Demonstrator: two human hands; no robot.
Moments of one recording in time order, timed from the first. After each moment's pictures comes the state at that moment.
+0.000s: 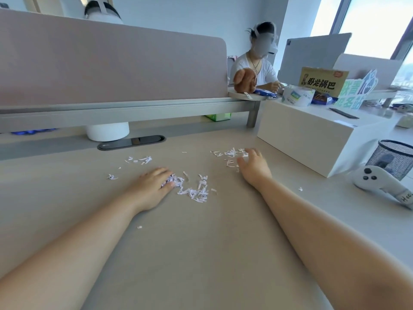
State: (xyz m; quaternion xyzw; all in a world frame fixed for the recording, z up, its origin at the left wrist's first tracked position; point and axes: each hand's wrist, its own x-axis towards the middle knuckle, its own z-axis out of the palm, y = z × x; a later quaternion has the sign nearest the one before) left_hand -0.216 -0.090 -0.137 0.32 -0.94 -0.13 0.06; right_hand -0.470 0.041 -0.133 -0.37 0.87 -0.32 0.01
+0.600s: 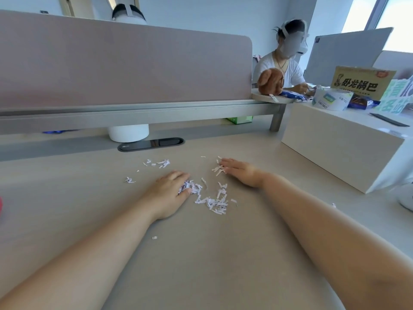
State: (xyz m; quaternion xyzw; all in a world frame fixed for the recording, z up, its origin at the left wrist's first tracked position) left_hand -0.218 -0.096 -0.140 0.31 -0.94 -0.14 0.09; right_hand -0.454 -0.020 -0.127 -0.59 0.75 -0.20 0.20
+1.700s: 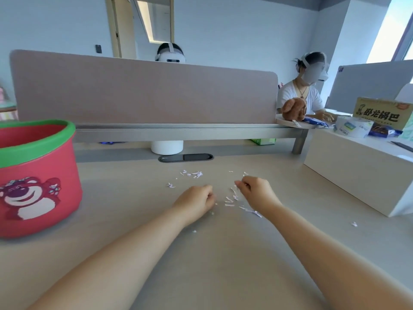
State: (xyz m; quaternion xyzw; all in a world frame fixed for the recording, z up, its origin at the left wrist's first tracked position) left_hand -0.184 -0.060 -0.115 0.34 -0.90 -0.20 0.18; right_hand -0.348 0.020 -0.100 -0.54 0.77 -0.33 0.04
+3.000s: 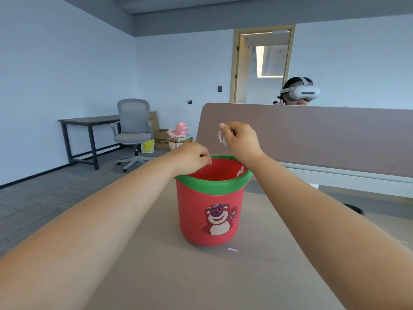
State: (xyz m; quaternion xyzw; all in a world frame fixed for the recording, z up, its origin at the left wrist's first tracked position) left_hand 0.135 -0.147 0.055 0.53 -0.82 -0.04 0.23; right_hand -0.015 -0.167 0.063 -0.71 0.44 -0.54 0.09
